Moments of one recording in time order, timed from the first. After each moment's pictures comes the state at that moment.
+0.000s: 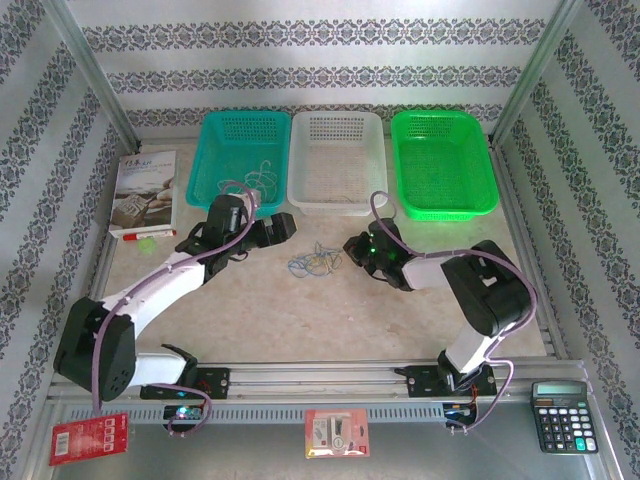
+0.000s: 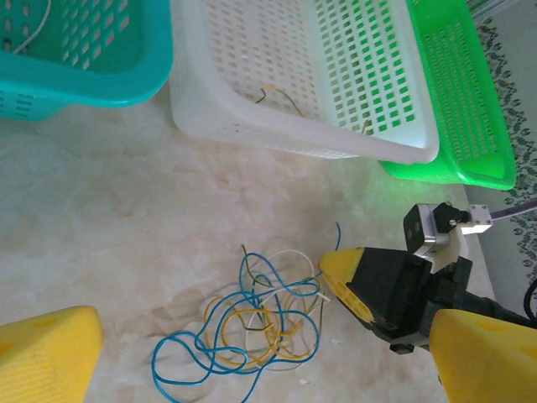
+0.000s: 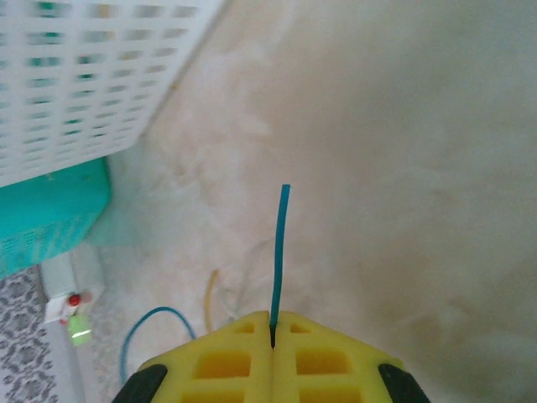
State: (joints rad) left arm -0.39 1.29 0.78 -0.07 0.28 -0.66; right arm 0.49 1.66 0.61 0.41 -0.21 1.20
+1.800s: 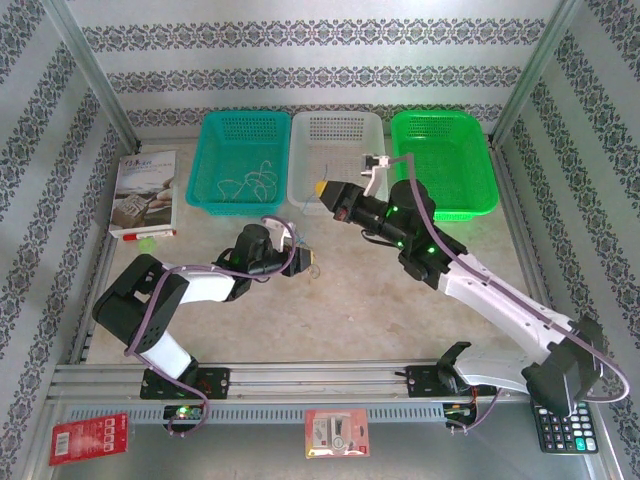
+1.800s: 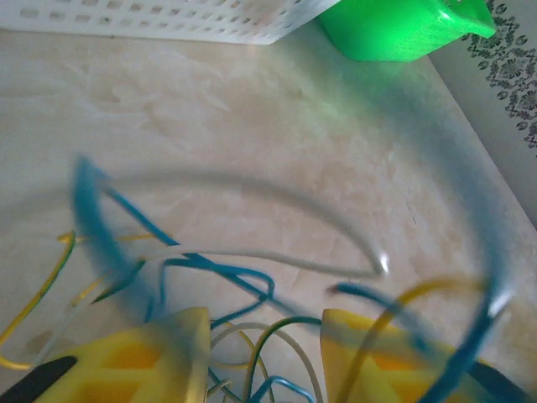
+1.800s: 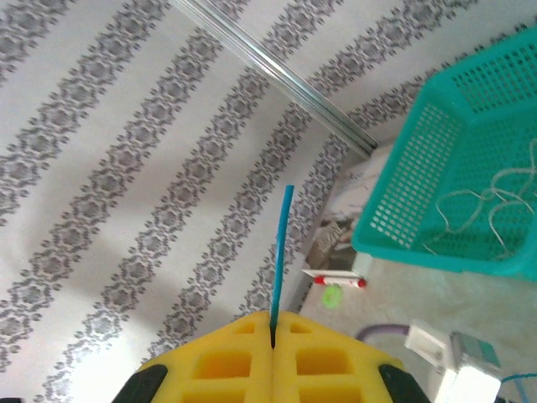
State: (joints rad) left arm -0.52 1.61 0.57 0.53 0.39 -0.49; right arm 0.69 1.17 1.00 0.16 -0.25 0.92
